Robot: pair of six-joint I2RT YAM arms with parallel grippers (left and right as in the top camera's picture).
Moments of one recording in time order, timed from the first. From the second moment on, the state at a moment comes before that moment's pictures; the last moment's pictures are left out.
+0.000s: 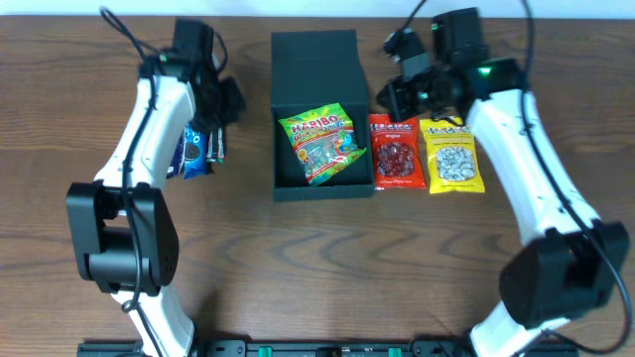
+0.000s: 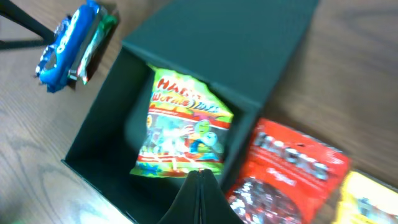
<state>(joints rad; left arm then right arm) -0.10 1.96 1.59 -0.90 0.23 -0.50 0.24 1.84 1.66 -0.86 -0.42 -0.09</state>
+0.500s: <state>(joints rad) -0.13 1.96 1.34 -0.64 0.41 -0.63 0.45 2.03 1.66 -0.87 -0.11 0.13</state>
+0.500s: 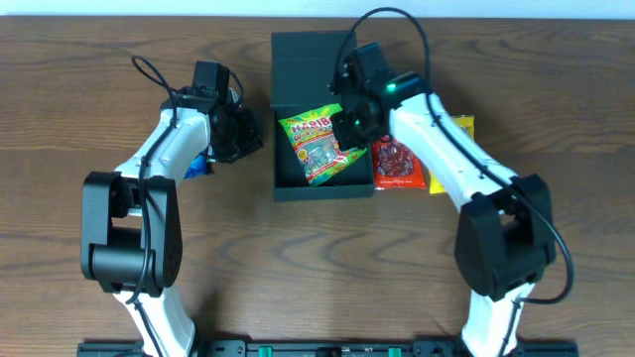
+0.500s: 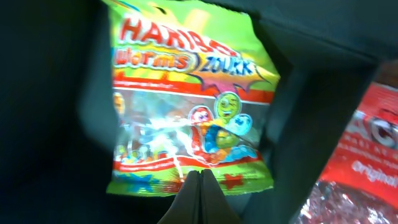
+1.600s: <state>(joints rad) -0.18 1.96 1.34 -0.60 0.41 -0.67 0.50 2.21 1.65 -0.89 0.01 0.23</state>
